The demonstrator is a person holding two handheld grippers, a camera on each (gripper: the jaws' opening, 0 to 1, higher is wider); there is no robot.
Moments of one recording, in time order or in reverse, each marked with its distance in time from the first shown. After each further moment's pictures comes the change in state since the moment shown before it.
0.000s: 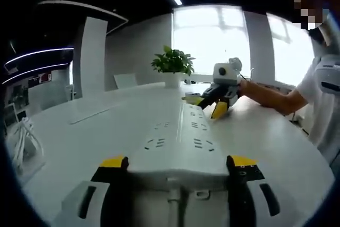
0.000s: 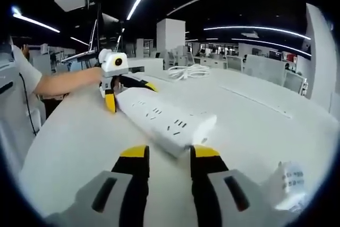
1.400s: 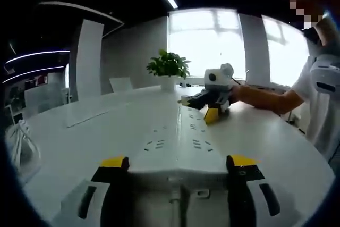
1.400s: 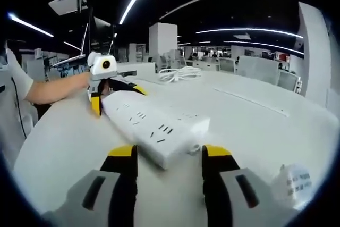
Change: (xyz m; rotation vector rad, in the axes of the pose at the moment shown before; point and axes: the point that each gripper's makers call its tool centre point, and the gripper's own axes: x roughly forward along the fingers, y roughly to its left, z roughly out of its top) left arm 0.002 -0.010 0.002 0.014 -0.026 -0.043; right arm 0.013 0.005 -0.004 0.014 -0.038 -0.056
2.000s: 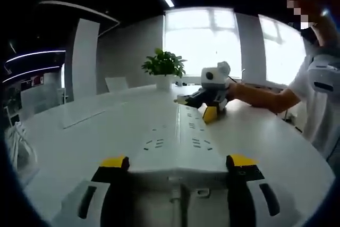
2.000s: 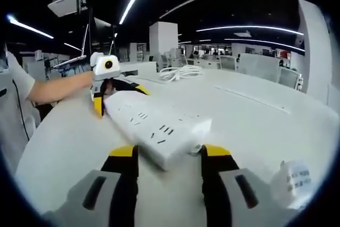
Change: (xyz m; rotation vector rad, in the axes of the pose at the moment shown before) left arm 0.004 -0.008 -0.001 0.010 0.013 -0.037; right arm -0.001 0.000 -0.002 0.026 0.015 0.011
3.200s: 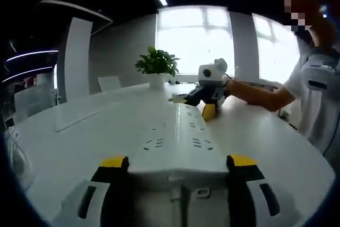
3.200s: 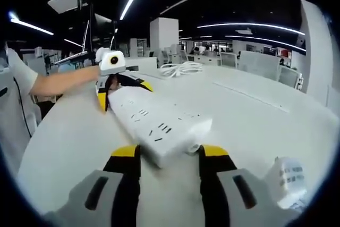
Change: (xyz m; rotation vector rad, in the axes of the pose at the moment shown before) left arm 0.008 -0.005 0.001 0.018 0.017 -0.064; right arm -0.006 -0.017 -0.003 -0.010 0.037 -0.001
